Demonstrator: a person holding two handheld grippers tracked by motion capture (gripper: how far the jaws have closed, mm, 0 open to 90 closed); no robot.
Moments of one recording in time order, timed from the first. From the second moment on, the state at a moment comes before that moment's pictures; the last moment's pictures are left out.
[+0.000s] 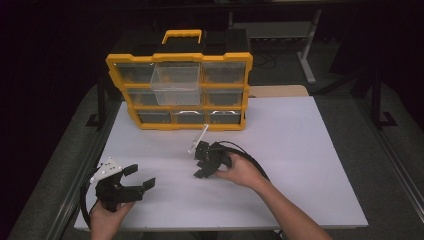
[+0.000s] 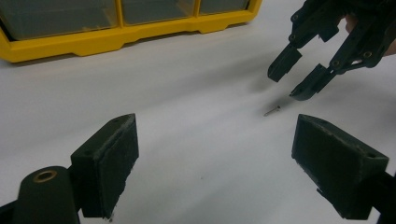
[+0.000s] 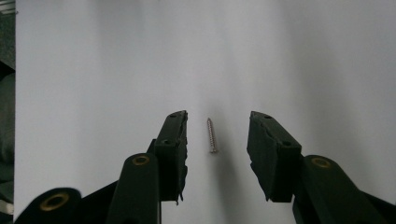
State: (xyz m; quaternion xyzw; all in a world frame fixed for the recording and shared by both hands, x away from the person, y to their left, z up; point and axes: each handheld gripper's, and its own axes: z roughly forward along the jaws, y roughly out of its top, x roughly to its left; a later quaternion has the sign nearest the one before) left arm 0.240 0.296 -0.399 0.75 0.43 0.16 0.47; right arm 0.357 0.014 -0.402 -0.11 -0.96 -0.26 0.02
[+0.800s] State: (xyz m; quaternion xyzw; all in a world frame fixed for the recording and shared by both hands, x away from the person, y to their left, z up) left arm 0.240 0.297 -0.399 0.75 0.43 0.16 0.47; right arm 0.354 0.027 -0.425 -0.09 -0.97 -0.22 0.00
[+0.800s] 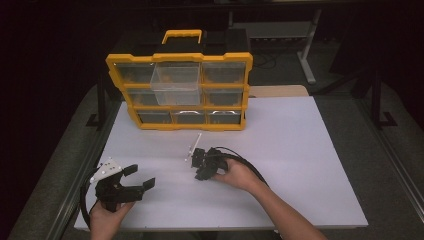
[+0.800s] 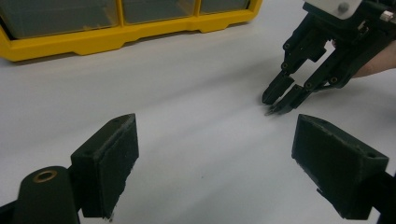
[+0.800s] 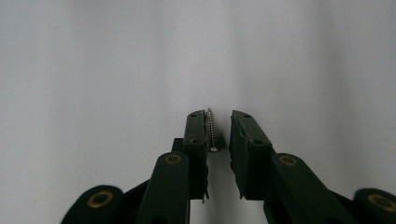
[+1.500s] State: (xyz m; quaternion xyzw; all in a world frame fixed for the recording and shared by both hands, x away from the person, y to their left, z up) left arm 0.240 0.297 -0.399 0.75 0.43 0.16 0.47; right arm 0.353 0.028 -0.424 -0.08 -0.97 -0.22 0.01
